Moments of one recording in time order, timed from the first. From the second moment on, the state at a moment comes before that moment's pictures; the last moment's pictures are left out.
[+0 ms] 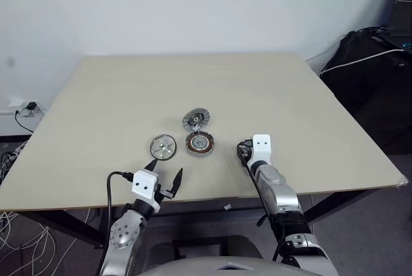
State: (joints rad) left arm 0.34 0.14 -0.13 0.00 -0.08 -0.26 -0.33; right arm -0.21 -0.03 -0.06 0.39 0.06 0.28 0.09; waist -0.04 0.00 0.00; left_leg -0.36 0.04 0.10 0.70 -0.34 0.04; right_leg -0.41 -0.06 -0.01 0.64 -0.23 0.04
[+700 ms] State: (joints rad) left arm 0.33 0.14 -0.14 -0.01 -0.08 -0.25 -0.33; right arm -0.15 0.00 0.13 0.15 0.05 0.32 0.19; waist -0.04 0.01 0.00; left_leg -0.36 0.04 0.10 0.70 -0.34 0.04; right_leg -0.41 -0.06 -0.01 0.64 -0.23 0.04
